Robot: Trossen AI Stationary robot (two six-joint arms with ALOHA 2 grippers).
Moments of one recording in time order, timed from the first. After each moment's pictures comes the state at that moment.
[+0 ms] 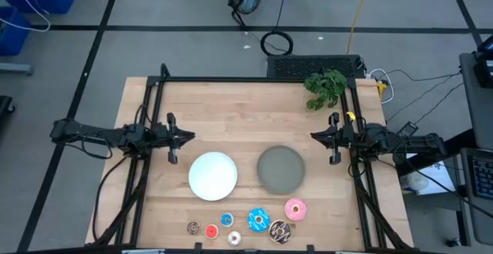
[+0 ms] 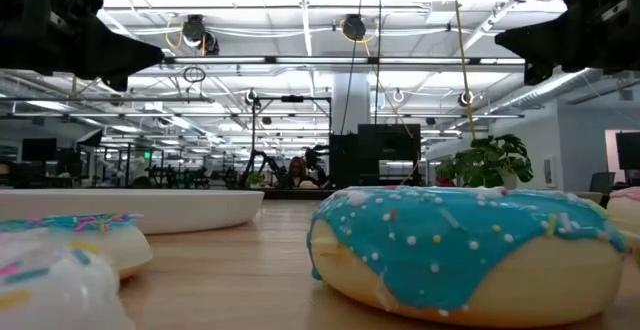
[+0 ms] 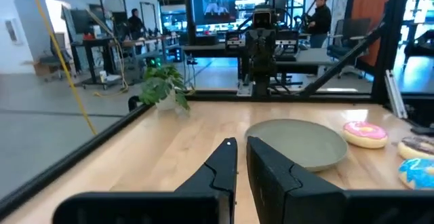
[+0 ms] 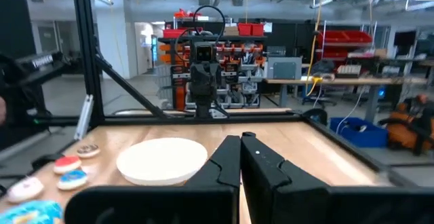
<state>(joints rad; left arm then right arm) -0.12 0.23 0.01 0.25 -0.26 0.03 0.01 0.01 0.01 0.13 0.08 0.01</state>
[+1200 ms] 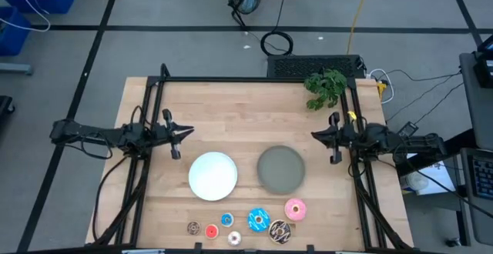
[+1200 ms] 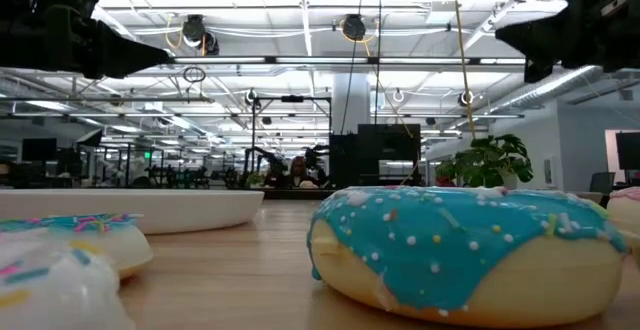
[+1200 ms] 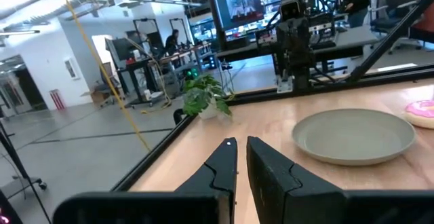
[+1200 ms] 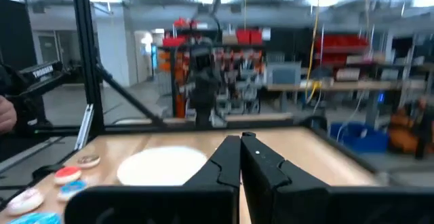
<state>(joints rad) -0.11 0.23 0.01 0.29 -0.36 0.26 0.01 0.02 0.01 0.18 0.08 -0.01</state>
